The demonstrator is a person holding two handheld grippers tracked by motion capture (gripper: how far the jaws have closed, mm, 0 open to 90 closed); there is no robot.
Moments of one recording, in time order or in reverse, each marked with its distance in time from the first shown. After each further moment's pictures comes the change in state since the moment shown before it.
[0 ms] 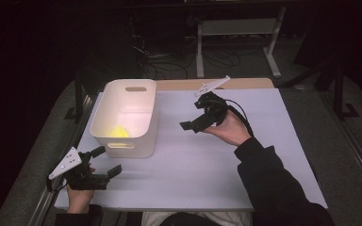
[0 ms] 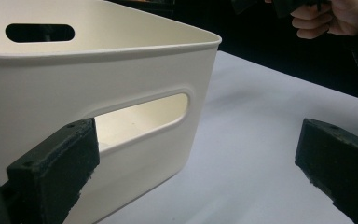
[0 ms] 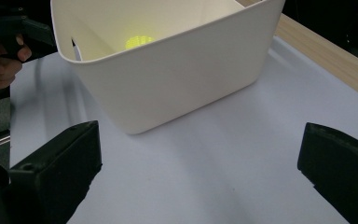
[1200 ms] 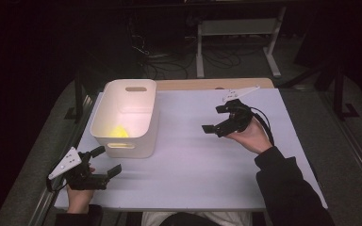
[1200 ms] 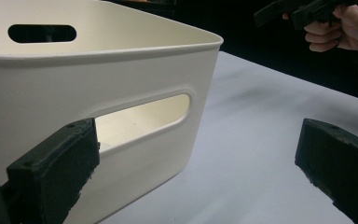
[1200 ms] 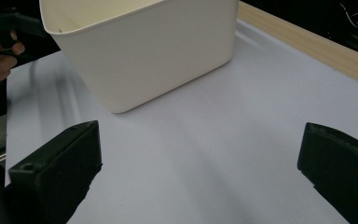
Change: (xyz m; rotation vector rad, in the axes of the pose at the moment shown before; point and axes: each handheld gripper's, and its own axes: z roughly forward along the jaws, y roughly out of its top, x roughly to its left) left arm 0.000 0.000 0.000 0.001 0.004 0.001; right arm -0.024 -0.052 -0.038 -0.068 -0.023 0.071
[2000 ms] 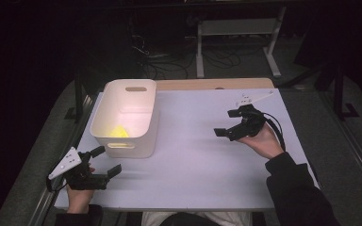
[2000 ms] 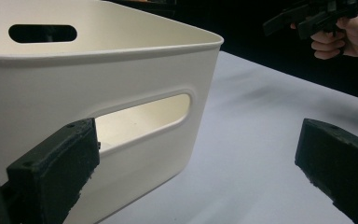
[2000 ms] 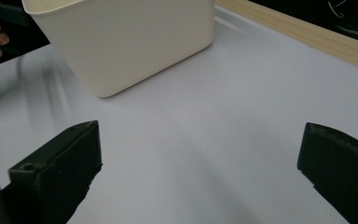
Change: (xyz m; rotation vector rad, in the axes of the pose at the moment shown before) left arm 0.000 0.000 0.000 0.000 0.002 0.000; right arm -0.014 -0.029 -0.020 -0.008 -0.035 0.041
